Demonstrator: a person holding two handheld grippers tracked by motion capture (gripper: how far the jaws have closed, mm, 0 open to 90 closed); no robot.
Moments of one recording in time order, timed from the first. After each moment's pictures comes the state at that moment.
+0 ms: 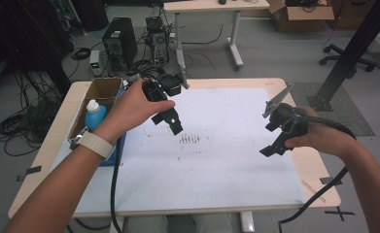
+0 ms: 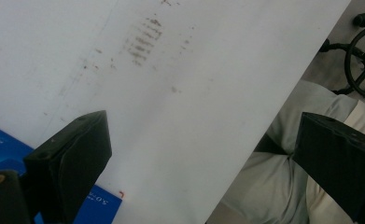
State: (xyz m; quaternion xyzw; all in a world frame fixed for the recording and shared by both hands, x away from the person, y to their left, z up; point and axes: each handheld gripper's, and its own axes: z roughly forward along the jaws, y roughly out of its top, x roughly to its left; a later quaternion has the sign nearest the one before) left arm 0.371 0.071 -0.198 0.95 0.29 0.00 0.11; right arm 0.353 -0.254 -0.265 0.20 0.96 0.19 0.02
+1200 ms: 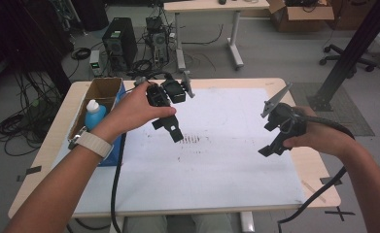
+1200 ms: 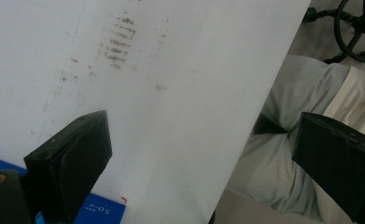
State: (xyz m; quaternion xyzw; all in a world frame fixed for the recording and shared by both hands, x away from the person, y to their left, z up) left arm 0.366 0.060 -0.203 0.97 0.22 -0.02 0.10; right arm 0.352 -0.250 -0.263 0.20 0.96 0.19 0.02
